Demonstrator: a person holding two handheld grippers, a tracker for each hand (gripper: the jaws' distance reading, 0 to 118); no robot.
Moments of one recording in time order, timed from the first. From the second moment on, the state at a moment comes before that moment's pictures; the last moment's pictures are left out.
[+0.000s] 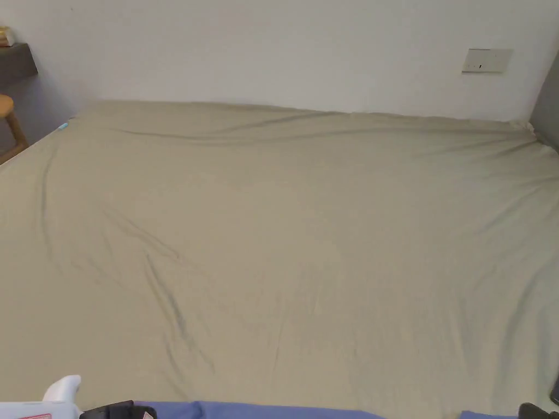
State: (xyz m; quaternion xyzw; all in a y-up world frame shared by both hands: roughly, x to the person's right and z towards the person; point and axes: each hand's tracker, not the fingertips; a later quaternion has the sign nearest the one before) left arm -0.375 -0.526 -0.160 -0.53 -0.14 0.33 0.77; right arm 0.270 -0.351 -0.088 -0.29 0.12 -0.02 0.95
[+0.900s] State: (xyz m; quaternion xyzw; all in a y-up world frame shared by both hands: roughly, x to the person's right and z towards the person) left arm -0.353 -0.540 -0.186 -0.52 -0.18 0.35 0.76; right arm 0.258 -0.374 -0.099 -0.33 0.10 -0.03 0.94
